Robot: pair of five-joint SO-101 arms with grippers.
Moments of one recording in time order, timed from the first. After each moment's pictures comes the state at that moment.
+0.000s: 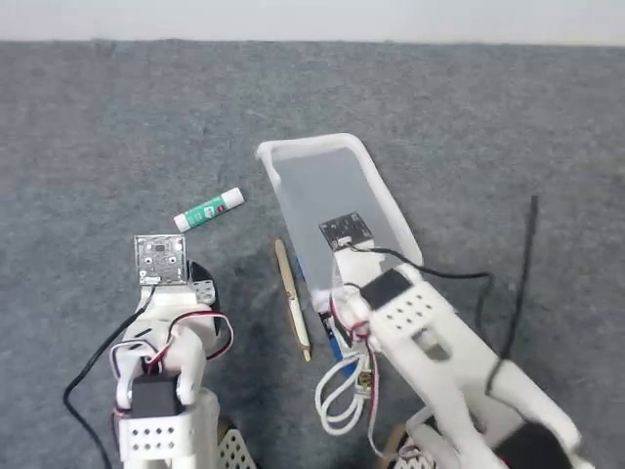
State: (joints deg) left arm -9.9 -103.1 96.0 59.7 3.6; right arm -38.2 -29.6 53.6 68.7 -12.1
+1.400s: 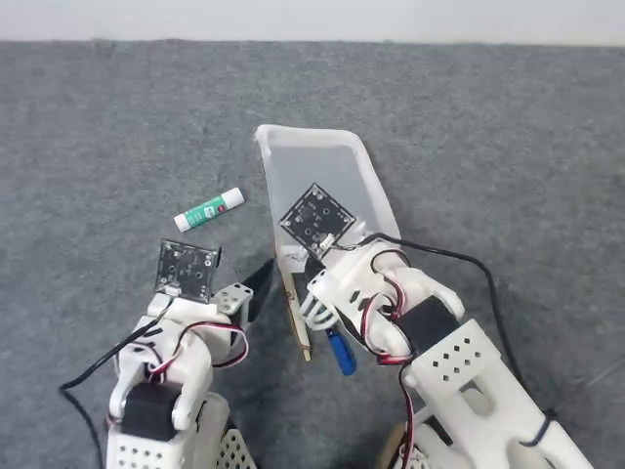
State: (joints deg) left arm 3.6 -103.1 82.9 66.1 1.5; right arm -38.3 -49.3 53.7 47.1 14.7
